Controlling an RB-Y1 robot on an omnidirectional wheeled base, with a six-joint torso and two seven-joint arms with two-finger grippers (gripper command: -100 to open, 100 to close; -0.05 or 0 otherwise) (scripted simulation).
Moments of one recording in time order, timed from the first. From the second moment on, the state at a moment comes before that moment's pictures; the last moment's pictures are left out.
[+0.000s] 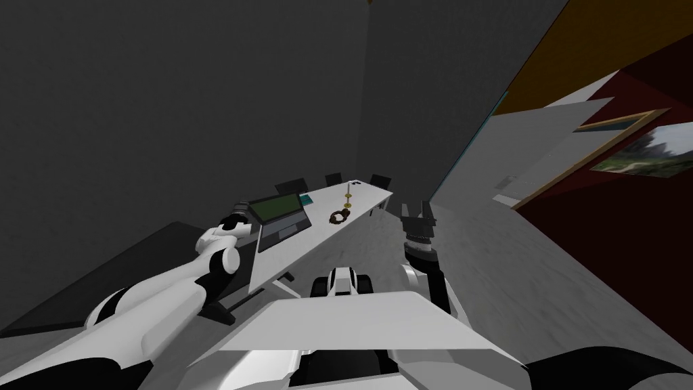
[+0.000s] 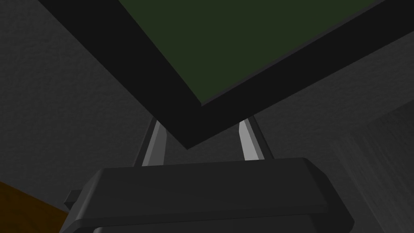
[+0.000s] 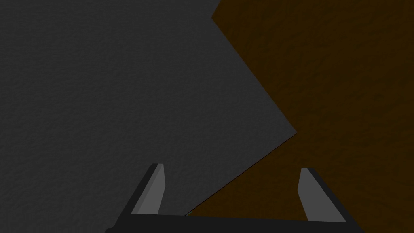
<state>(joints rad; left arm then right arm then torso) -0.61 0.69 0.67 -0.48 -0.35 -0.26 -0.07 0.50 -0.04 -0.07 -2.27 -0.01 -0.57 -0.17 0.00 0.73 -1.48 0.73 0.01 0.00</state>
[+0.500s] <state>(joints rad) -0.57 0.64 0.67 -0.55 -0.34 -0.30 -0.07 0.50 -0.04 -0.07 -2.27 -0.01 -0.57 -0.17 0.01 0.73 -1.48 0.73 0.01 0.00</state>
